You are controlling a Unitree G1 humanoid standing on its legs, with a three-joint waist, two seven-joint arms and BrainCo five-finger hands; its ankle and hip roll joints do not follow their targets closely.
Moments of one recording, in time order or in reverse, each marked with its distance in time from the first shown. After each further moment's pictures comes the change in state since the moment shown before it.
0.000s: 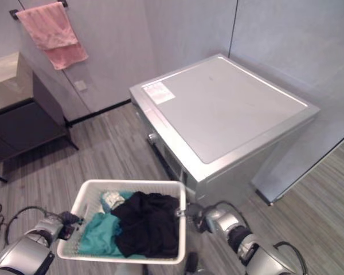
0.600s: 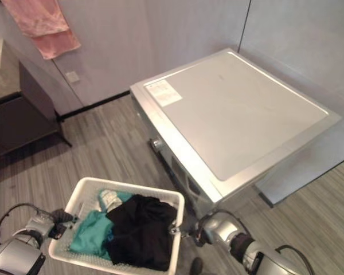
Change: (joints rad) left arm -0.019 0.057 0.000 -0.010 0.068 -0.036 -0.056; right arm 0.001 -0.037 0.116 -0.103 0.001 0.052 0.041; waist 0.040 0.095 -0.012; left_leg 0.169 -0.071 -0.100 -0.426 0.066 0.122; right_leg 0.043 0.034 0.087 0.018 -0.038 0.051
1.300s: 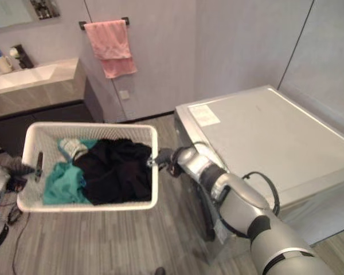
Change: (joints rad) left arm -0.410 0.348 -0.395 -0.156 -0.357 0.112 -0.094; right arm -0.672 0.131 0.014 0.267 -0.037 0.017 -0.021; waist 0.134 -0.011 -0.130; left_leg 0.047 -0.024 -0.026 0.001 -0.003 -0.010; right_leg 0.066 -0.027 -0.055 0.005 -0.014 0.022
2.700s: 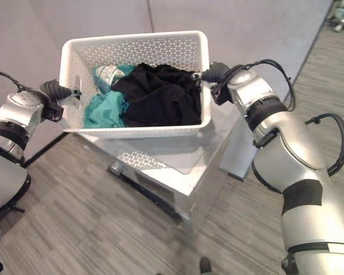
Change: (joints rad) left arm -0.414 -0.226 -0.090 0.111 -0.182 -0.076 0.096; right arm -0.394 -0.269 -0.008 0.201 0.093 -0.061 -0.043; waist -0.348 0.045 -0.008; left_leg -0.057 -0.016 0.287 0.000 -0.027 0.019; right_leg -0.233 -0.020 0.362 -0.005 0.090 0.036
